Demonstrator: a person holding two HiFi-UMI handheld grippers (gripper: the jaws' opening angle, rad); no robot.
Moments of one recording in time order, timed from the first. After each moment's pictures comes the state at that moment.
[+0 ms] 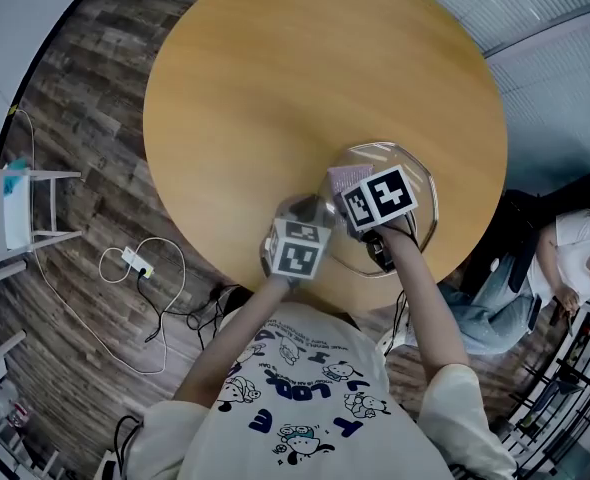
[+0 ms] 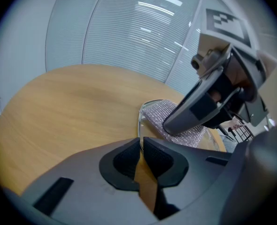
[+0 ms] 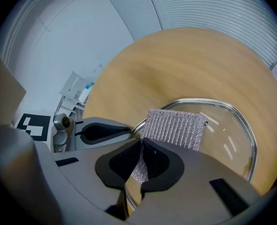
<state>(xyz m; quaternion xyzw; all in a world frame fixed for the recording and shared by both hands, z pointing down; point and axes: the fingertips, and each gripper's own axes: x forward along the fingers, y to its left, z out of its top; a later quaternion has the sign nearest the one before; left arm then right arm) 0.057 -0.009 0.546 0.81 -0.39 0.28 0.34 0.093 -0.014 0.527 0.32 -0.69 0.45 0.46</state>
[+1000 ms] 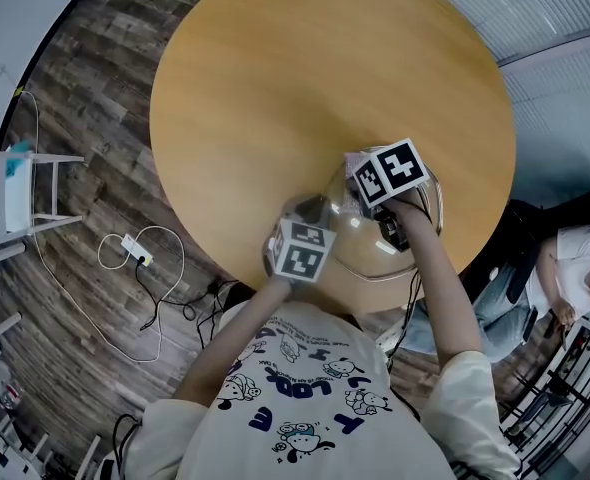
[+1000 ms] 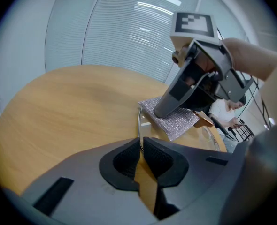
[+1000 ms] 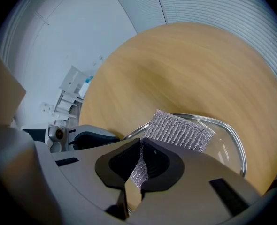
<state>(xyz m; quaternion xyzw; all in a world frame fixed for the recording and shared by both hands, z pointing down) 0.056 -0.009 0.545 0.81 -0.39 0.28 0.33 0.101 -0.048 0.530 0.29 -0.68 0.45 0.50</state>
